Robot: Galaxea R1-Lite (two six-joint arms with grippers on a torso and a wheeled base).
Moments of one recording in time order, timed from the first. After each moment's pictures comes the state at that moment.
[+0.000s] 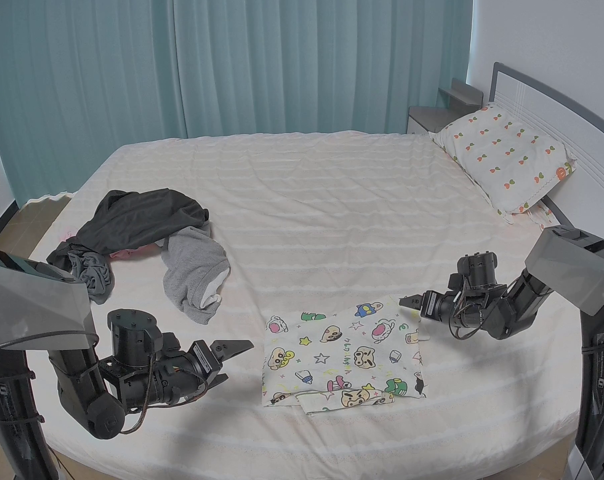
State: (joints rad) left arm -0.35 2.16 -0.29 -1.38 -0.35 -1.04; right arm 0.20 2.39 -0.99 -0.72 0.19 0.48
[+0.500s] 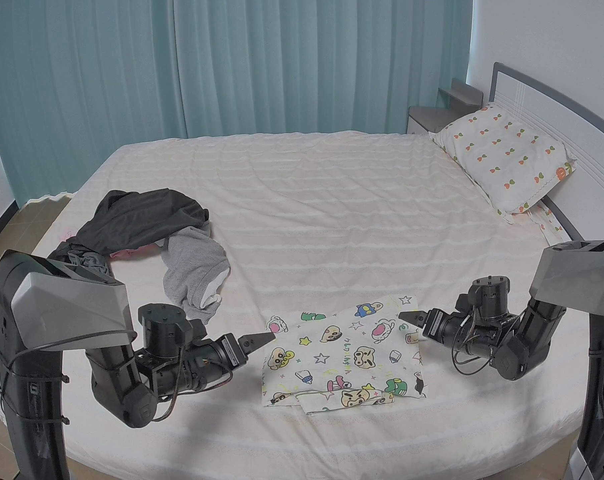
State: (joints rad) left arm -0.39 2.33 -0.54 -1.29 -0.31 -0.77; right arm 0.26 2.34 -0.64 -1.16 0.19 0.66
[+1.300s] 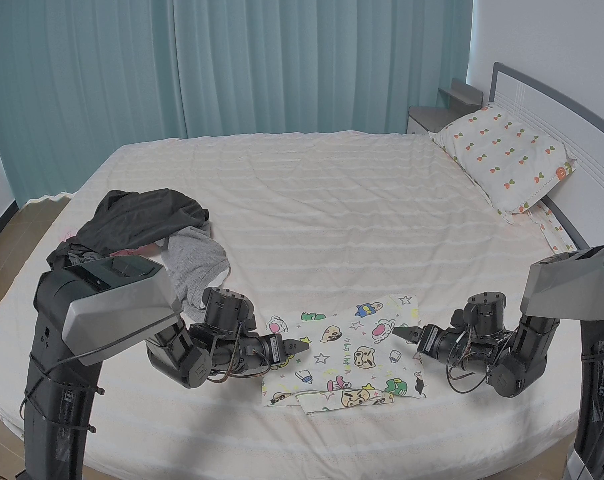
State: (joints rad) left arm -0.44 2.47 -1.02 -0.75 -0.29 -0.54; right arm 0.30 2.37 -0.57 -1.25 0.19 0.69
